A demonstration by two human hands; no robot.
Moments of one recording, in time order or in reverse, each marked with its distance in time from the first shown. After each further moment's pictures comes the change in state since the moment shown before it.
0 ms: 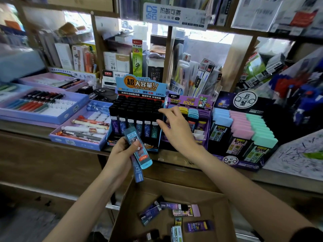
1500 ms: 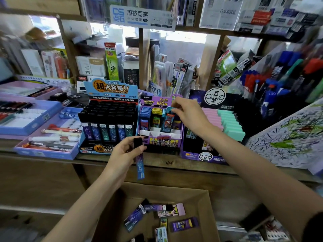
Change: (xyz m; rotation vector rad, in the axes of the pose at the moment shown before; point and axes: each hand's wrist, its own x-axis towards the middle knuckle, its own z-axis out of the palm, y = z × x) left_hand -0.001 -0.014 0.065 0.311 -0.091 0.039; right_hand 0.015 0.075 -0.092 -0.151 0.004 0.033
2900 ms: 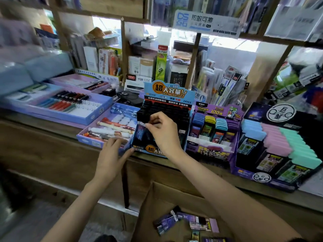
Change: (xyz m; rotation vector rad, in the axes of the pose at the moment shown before) left_hand 0.015 -0.022 -0.179 1.084 0.362 0.314; right_hand 0.012 -0.178 0.134 0.732 -0.065 0.225
